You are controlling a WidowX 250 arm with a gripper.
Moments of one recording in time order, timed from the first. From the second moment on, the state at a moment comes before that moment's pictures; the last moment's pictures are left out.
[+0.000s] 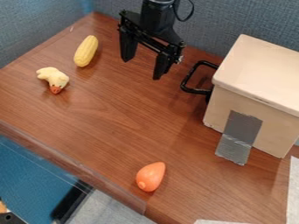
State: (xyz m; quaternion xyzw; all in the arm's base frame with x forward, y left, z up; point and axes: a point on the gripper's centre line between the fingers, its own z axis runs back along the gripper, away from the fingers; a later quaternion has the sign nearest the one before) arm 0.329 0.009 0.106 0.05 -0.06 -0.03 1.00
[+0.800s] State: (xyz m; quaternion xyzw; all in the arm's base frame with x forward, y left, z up) arm 0.377 0.004 0.066 -0.03 -0.06 -0.04 1.00
